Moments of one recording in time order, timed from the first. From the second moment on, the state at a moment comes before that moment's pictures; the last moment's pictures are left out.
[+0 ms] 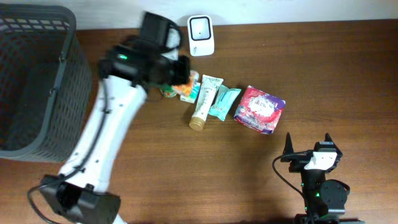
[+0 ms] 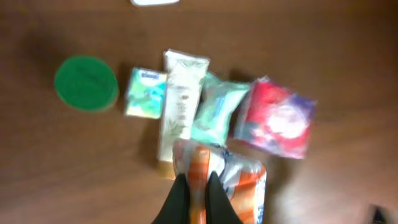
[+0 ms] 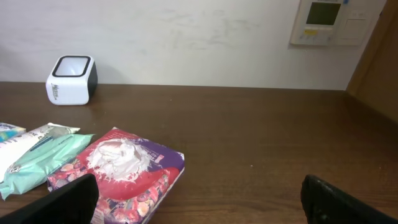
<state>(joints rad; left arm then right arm) -0.40 1.78 1.88 -1.09 0.13 -0.34 -0.08 0.02 0.01 -0.08 0.00 -0.05</state>
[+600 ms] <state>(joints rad) -0.48 1.84 1.31 -0.48 -0.20 -0.42 -0.08 0.02 0.01 -0.08 0.00 -0.05</state>
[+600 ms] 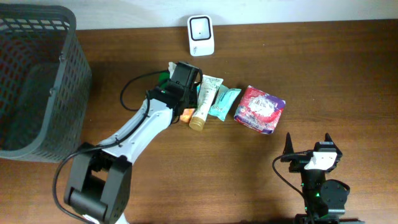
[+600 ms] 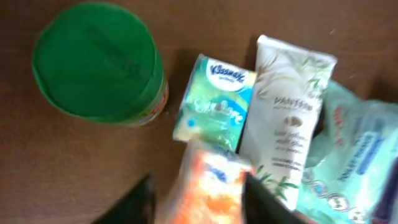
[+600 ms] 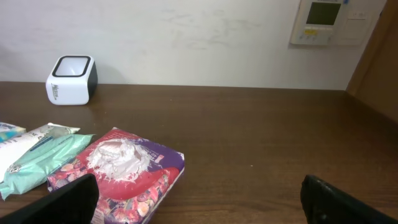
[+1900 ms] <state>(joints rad) 0.17 1.64 1.44 -0.35 -0.15 0.06 -0.08 0.02 0.01 -0.08 0.00 -0.05</state>
